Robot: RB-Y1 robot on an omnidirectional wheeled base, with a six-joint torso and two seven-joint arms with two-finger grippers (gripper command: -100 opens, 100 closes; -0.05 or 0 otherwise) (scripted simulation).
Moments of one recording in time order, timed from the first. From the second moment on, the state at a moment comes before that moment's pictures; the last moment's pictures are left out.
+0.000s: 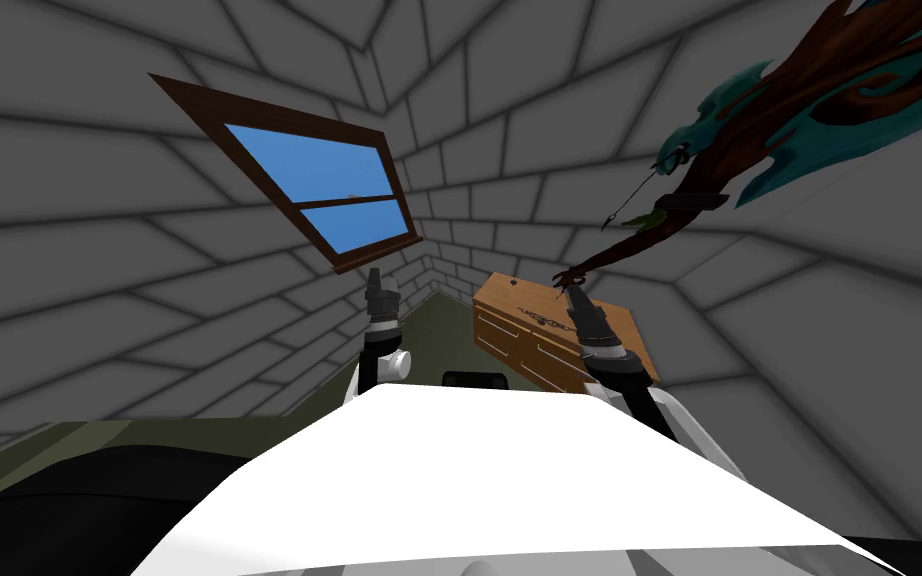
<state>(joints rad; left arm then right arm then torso) 0.46 0.03 -0.02 -2.24 0.03 -0.45 -0.14 0.61 -0.30 -0.10 -2.18 0.17 -0.62 0.12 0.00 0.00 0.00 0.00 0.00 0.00</state>
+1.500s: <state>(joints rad) 0.46 0.03 -0.02 -2.24 0.03 -0.45 -0.14 0.72 -0.54 -0.20 -1.92 0.56 -0.67 0.09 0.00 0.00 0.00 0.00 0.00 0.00</state>
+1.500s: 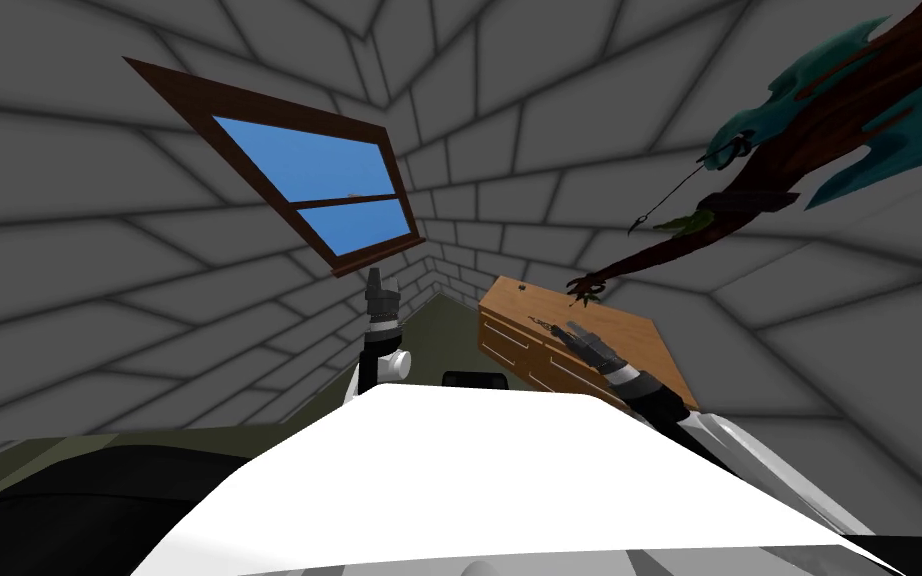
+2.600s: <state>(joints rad) 0.46 0.03 -0.02 -2.24 0.03 -0.45 -0.14 0.73 -0.68 -0.26 -1.71 0.85 -0.70 0.10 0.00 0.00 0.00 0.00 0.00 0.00</state>
